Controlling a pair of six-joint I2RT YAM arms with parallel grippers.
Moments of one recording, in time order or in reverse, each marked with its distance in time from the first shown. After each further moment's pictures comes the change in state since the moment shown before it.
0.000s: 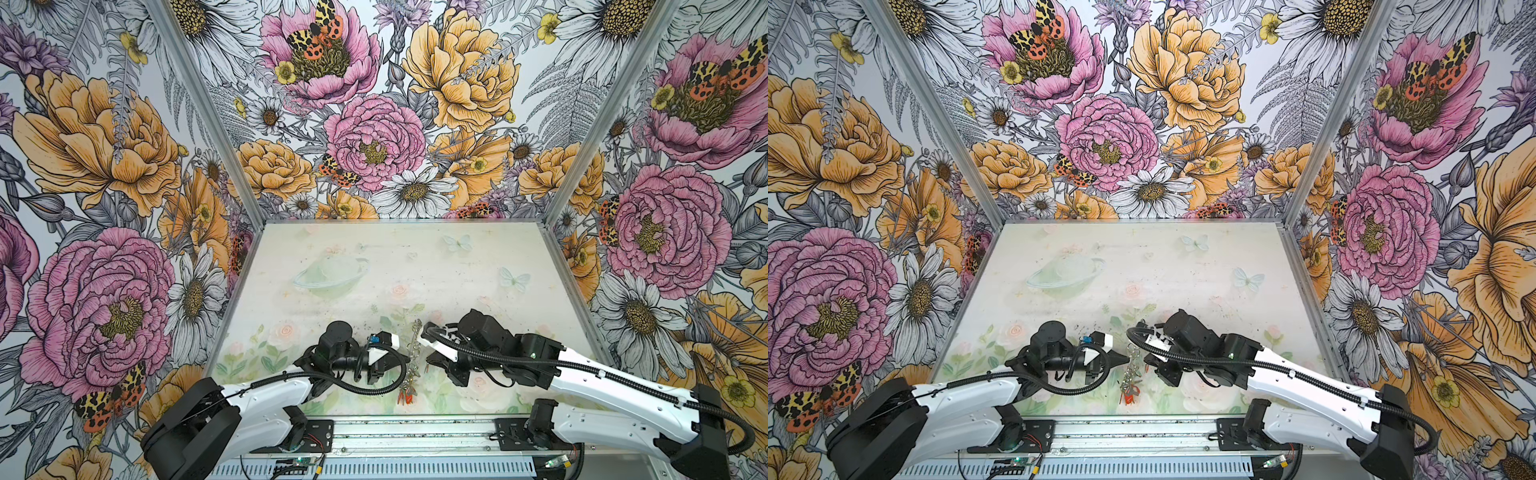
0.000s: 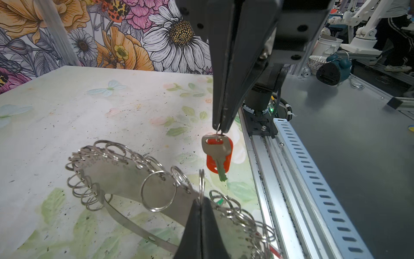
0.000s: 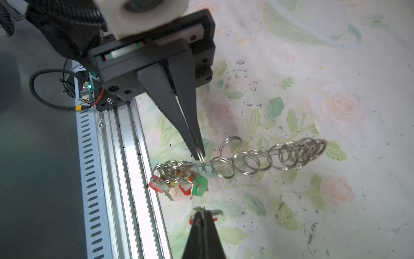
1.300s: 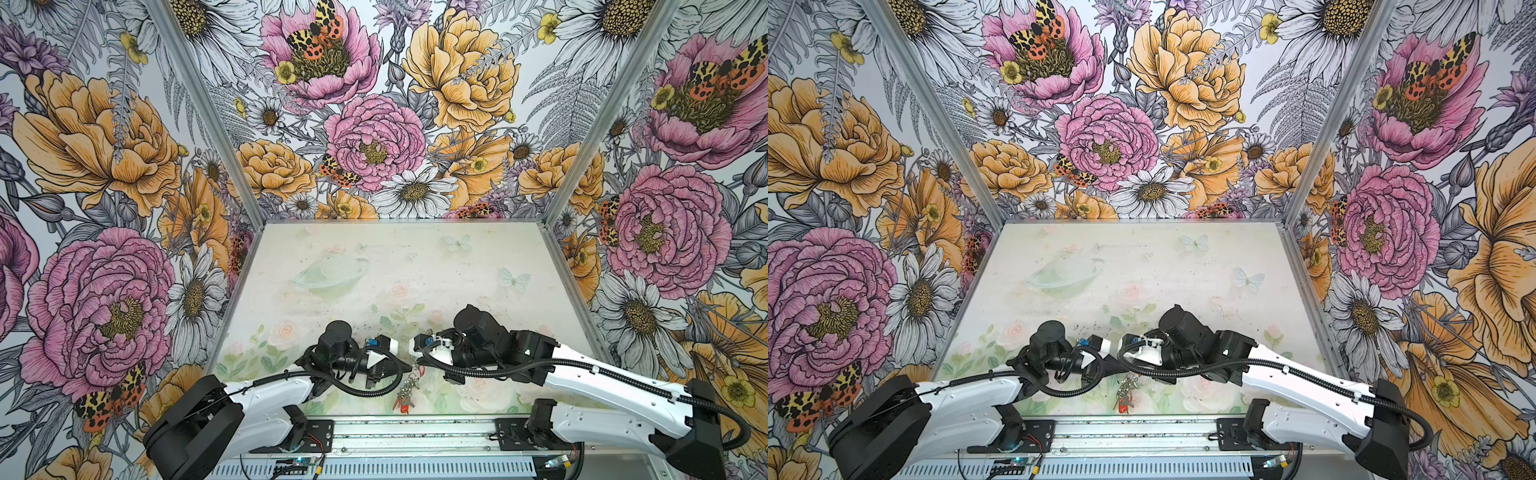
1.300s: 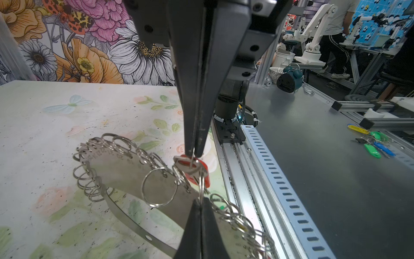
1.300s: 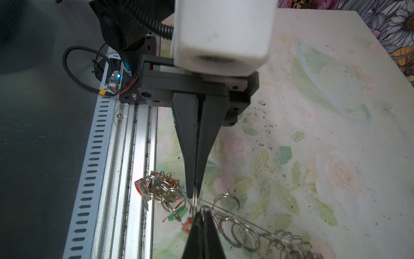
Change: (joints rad) left arm 0.003 0.019 0.000 0.068 0.166 -0.043; right arm -0.005 0.041 0.026 0.068 -0.098 -0.247
